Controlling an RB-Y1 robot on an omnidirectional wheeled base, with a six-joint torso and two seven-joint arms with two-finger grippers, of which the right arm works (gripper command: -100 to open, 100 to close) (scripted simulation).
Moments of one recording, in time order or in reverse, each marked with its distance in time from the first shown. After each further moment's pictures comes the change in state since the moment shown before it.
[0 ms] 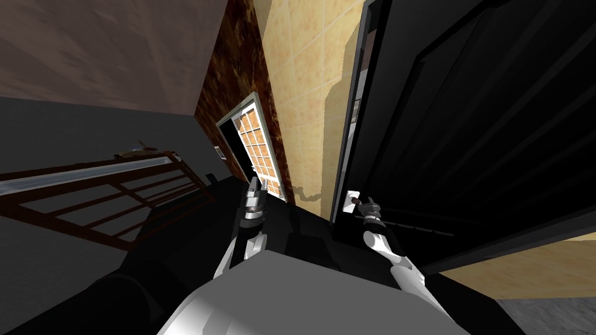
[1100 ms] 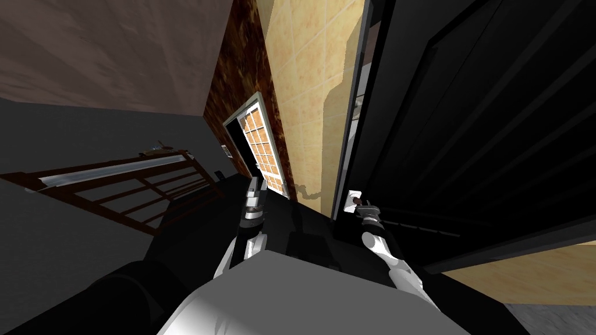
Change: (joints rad) arm 0.030 0.017 0.029 -0.036 -0.141 0.006 -0.183
